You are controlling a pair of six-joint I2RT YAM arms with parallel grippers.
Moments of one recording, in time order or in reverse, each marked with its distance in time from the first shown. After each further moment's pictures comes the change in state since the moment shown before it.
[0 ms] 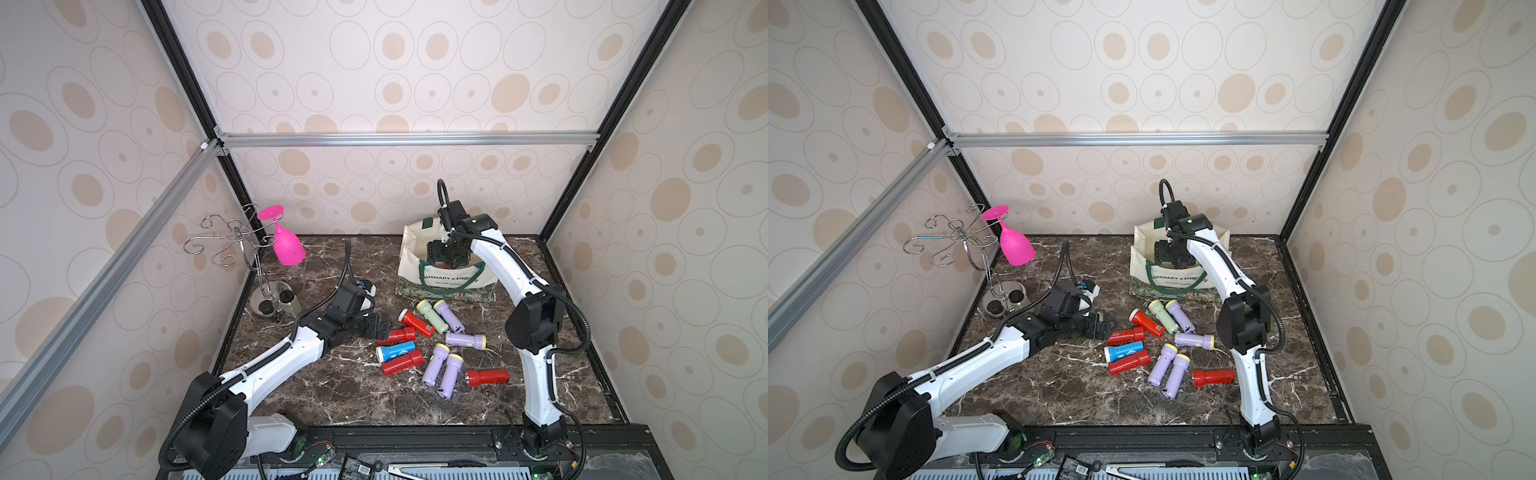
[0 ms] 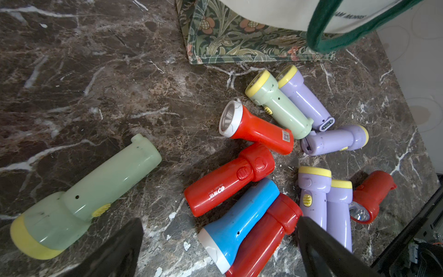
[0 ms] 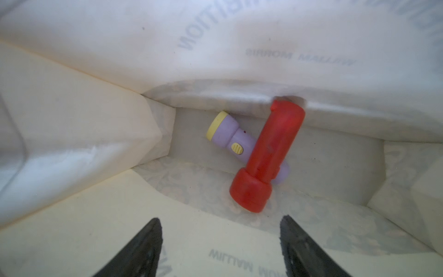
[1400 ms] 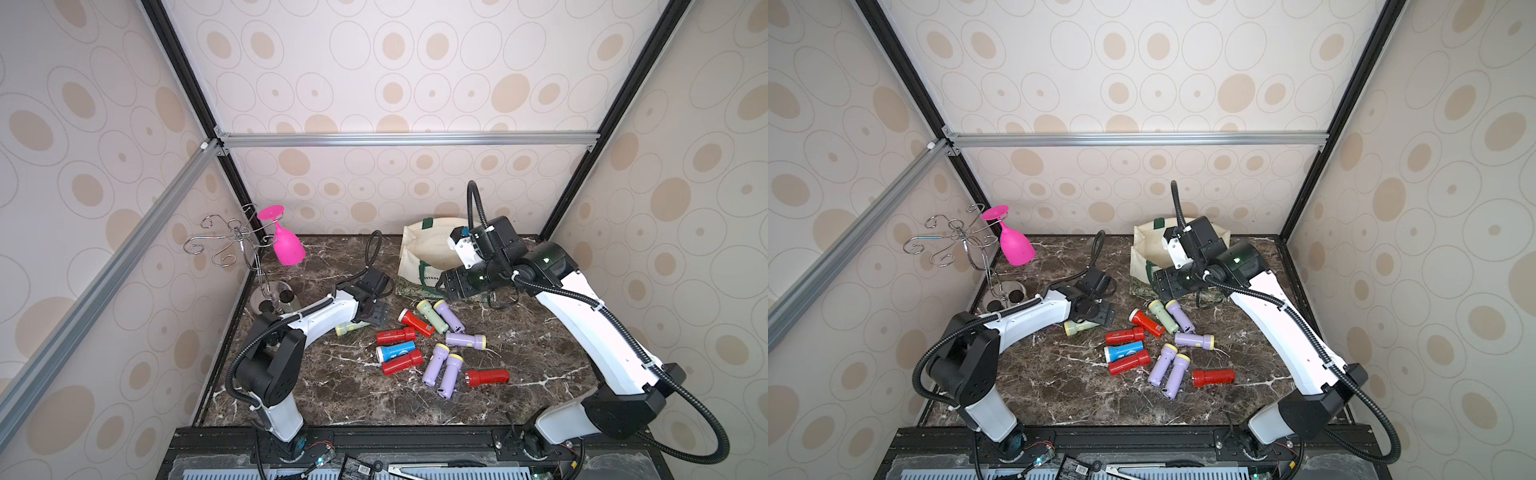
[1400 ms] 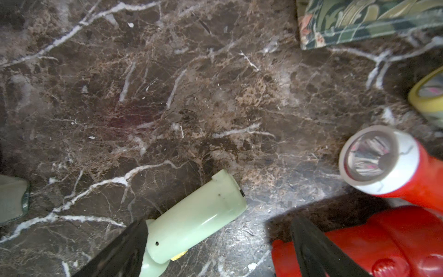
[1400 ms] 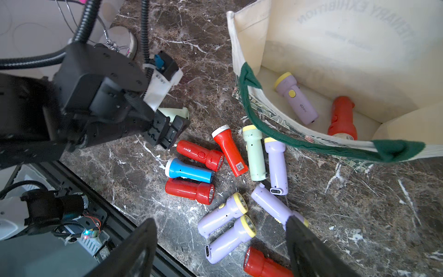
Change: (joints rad) left arm 0.002 0.462 0.379 -0.265 -0.391 0.097; right arm 0.185 -0.718 -0.476 -0.042 -0.099 -0.161
